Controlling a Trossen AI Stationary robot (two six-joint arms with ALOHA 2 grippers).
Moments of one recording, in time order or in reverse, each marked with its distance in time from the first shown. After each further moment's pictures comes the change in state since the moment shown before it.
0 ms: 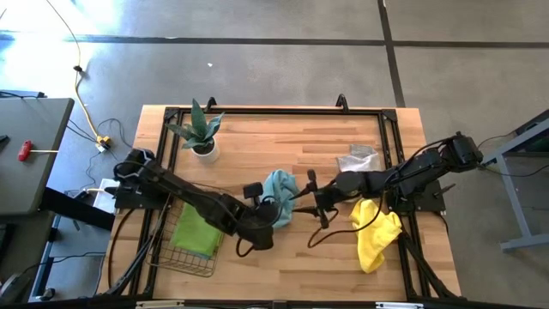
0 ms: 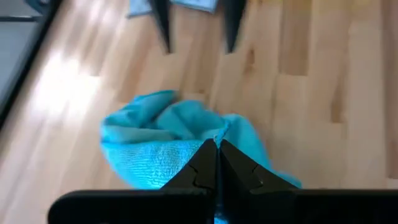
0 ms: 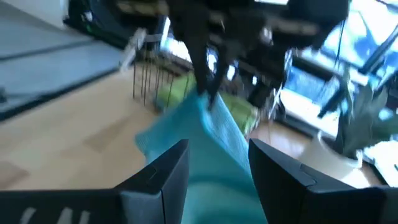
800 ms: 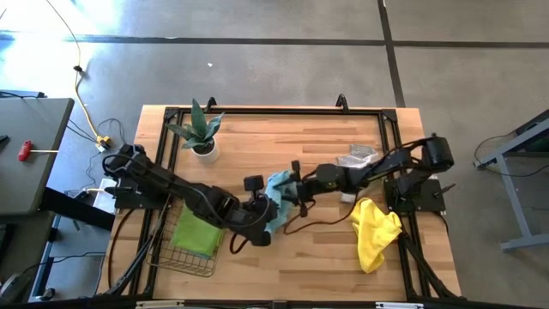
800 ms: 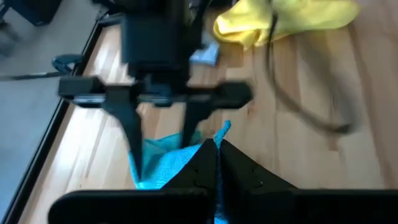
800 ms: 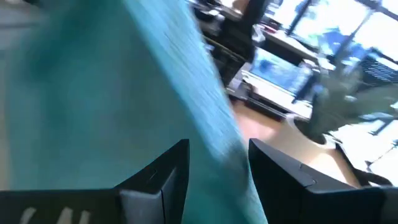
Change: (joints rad) left arm -0.014 -0.090 -0.001 0.104 -0.052 0.202; right arm -0.141 0.269 0.122 0.132 -0.006 -0.063
